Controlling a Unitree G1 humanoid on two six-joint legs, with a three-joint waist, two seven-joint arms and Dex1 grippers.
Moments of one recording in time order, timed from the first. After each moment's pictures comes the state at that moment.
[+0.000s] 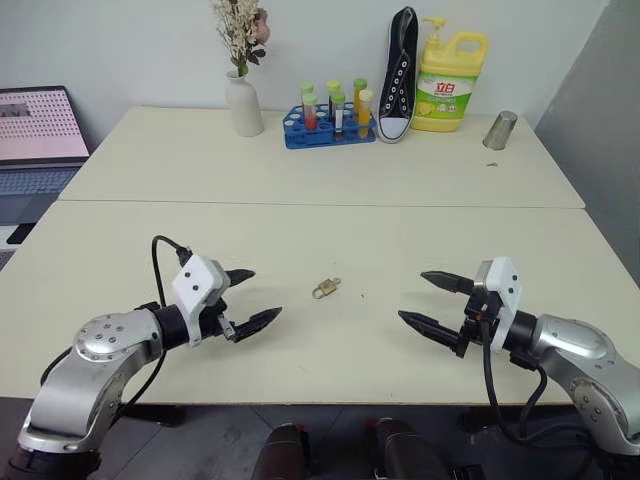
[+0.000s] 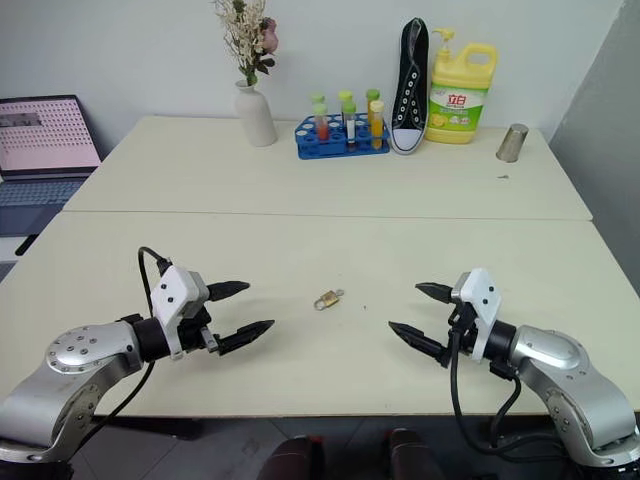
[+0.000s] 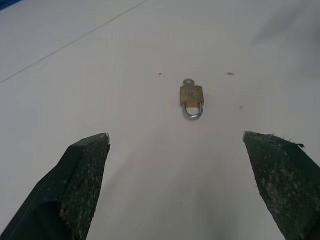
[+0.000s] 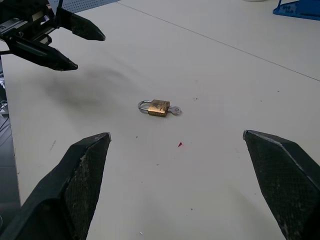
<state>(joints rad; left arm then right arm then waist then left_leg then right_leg) 0.01 0.75 0.13 -0.41 -0.44 0.43 -0.80 -0.02 -0.65 -0.06 -0.54 0.57 0.55 0.75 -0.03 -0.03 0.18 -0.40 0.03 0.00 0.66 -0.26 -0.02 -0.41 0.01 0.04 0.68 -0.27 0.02</state>
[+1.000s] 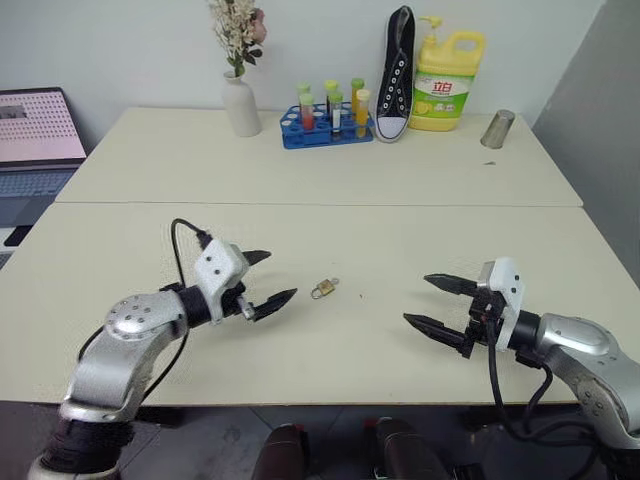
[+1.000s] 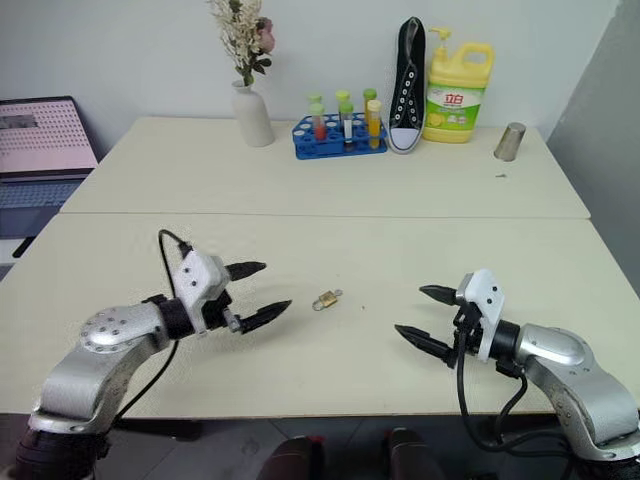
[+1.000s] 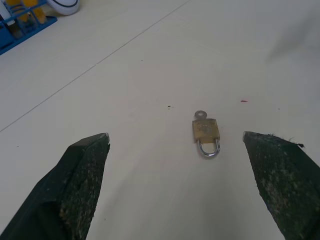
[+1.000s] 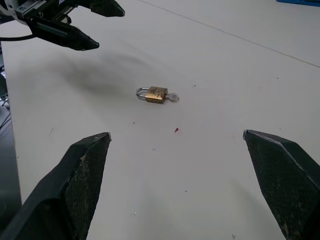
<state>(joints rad) -0.18 0.66 0.00 -0.29 -0.34 0.41 -0.78 -0.03 -0.67 -0.08 -0.55 0.59 0.60 0.76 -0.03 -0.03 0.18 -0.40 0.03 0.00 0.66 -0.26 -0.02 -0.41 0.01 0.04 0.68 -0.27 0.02</state>
